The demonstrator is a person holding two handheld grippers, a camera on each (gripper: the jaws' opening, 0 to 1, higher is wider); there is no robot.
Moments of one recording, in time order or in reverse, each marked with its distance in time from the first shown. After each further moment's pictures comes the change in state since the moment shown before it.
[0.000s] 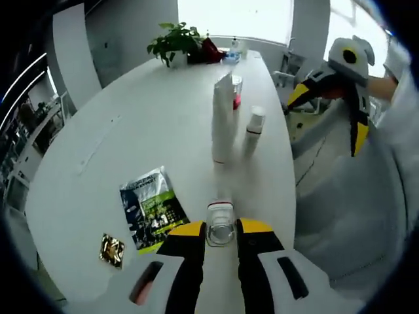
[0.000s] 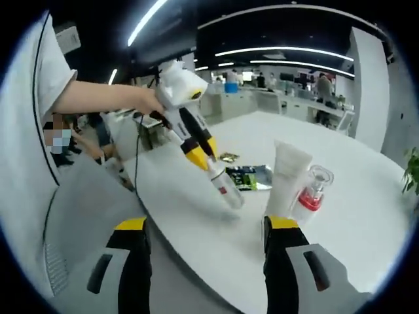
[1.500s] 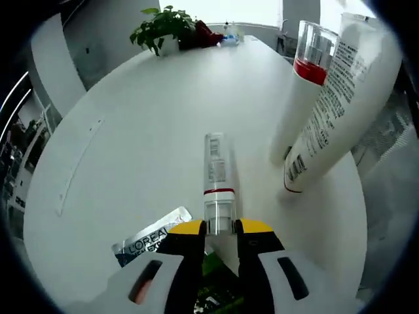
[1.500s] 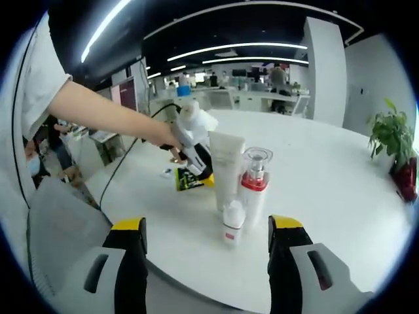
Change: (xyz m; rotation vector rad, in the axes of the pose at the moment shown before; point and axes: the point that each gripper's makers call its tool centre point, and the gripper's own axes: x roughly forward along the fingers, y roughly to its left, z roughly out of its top) left arm 0.145 0.094 0.039 0.076 0.037 0.019; right arm -0.030 -0.069 -0.020 0.207 -0.017 -0.335
